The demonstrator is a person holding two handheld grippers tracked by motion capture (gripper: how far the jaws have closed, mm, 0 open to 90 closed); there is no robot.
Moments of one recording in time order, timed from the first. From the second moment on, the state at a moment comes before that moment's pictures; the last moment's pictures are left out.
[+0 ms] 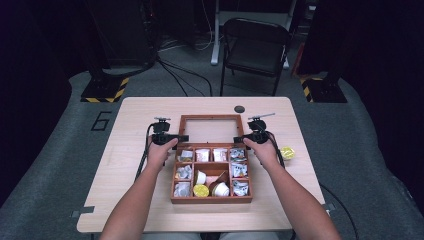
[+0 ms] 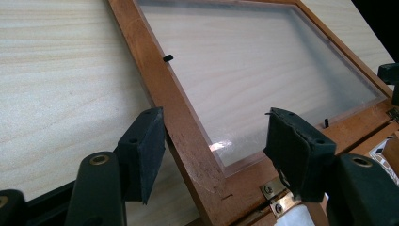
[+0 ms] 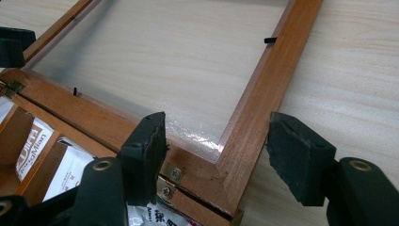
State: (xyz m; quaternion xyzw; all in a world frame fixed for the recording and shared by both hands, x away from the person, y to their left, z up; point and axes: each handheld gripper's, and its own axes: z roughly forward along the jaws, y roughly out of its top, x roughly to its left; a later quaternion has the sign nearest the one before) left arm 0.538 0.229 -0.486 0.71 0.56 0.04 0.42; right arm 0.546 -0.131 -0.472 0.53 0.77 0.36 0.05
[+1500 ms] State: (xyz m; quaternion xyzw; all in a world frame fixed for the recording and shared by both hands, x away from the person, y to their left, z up) left arm 0.545 0.224 -0.499 0.71 0.57 0.01 0.41; right arm 0.556 -0.132 -0.484 0.54 0.76 0.36 0.00
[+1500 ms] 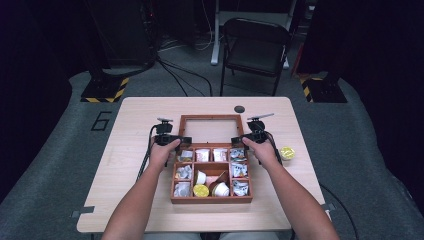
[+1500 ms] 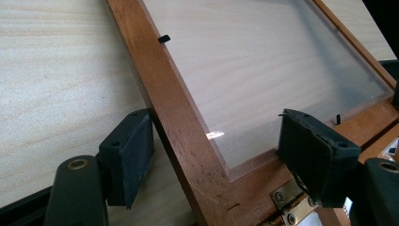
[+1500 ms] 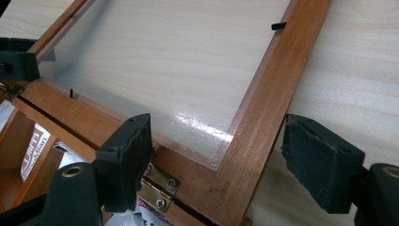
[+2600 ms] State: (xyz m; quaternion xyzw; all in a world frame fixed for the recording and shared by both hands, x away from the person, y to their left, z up) left arm 0.543 0.227 -0.489 0.71 0.56 0.02 0.43; right arm 0.555 -0.132 -0.478 0.54 0.75 0.38 0.00
